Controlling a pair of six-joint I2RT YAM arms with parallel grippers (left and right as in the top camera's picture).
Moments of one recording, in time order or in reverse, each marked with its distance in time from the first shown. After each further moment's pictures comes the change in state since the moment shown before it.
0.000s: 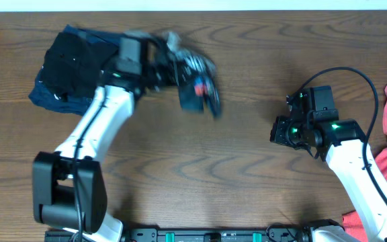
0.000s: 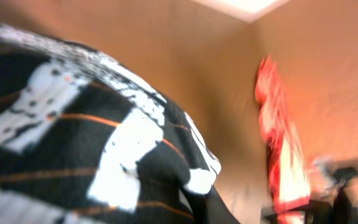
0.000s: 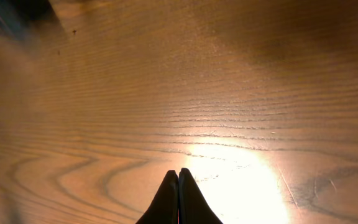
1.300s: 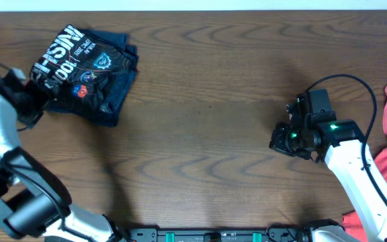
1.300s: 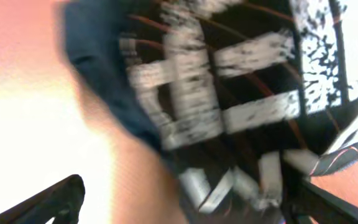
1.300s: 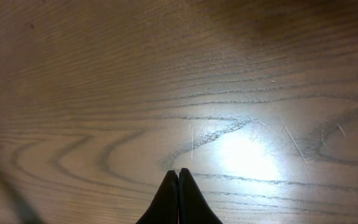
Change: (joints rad) left arm 0.801 0.062 0.099 -0.584 -0.365 0.215; right arm 0.016 0.000 0.000 -0.113 -0.012 0.083
